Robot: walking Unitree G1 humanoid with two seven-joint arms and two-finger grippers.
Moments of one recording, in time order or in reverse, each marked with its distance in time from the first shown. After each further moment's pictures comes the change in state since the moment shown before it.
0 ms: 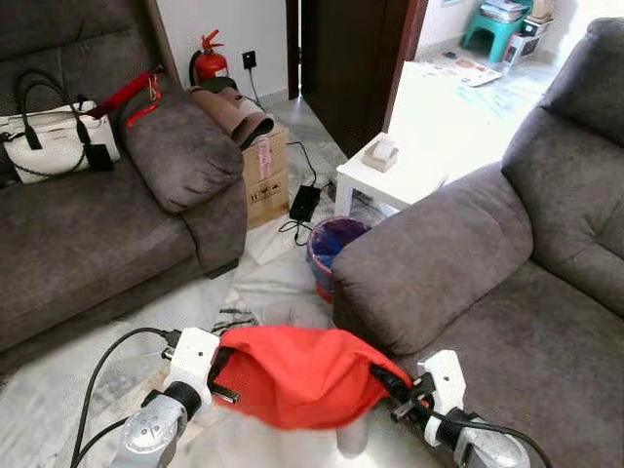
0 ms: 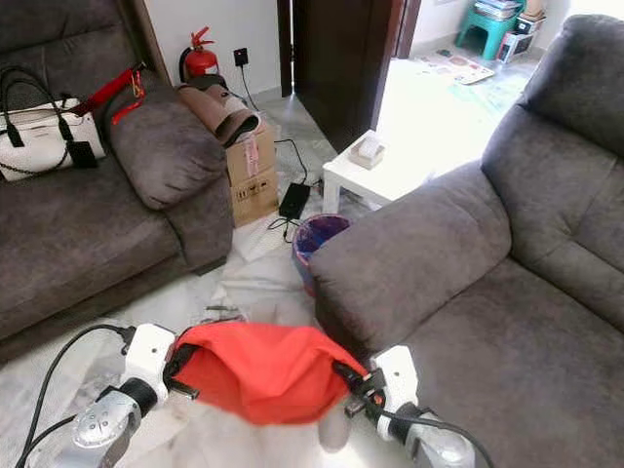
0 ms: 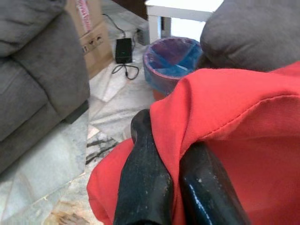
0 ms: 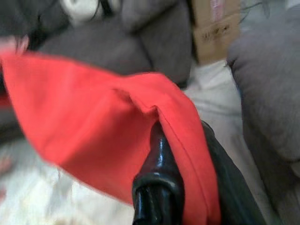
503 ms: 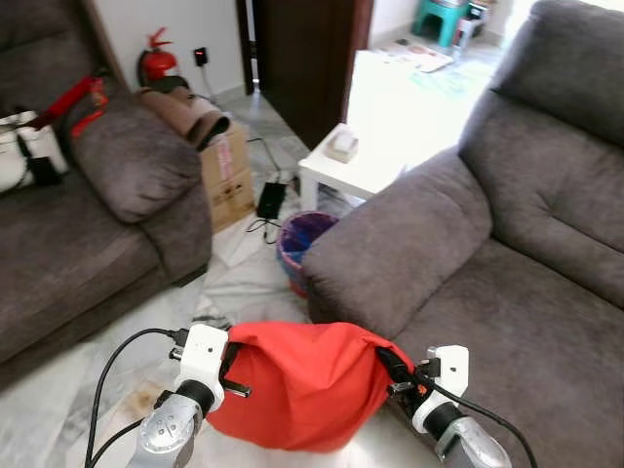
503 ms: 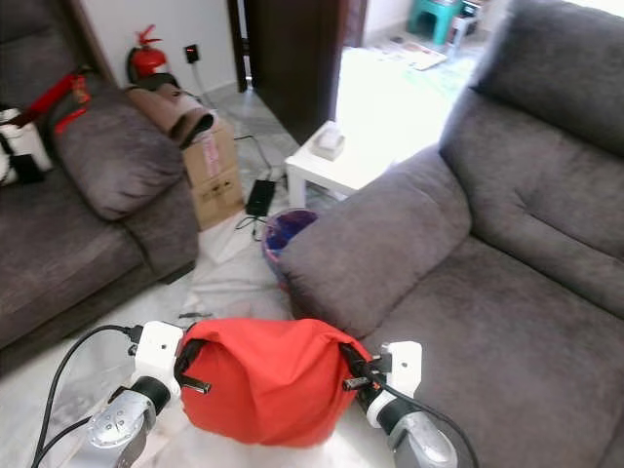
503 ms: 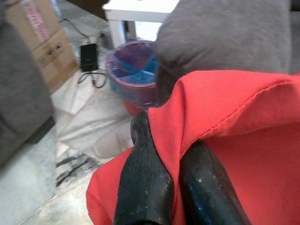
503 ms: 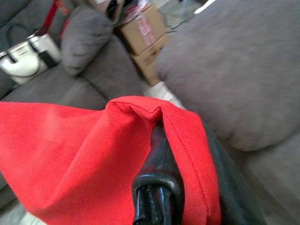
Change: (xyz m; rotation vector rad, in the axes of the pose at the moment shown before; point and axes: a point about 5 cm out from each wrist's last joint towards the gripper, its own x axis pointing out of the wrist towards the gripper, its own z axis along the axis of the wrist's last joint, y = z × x) left arm 0.000 -0.009 0.006 -0.008 0.003 0.015; right arm 0.003 -0.002 0.001 0.113 -0.059 -0.104
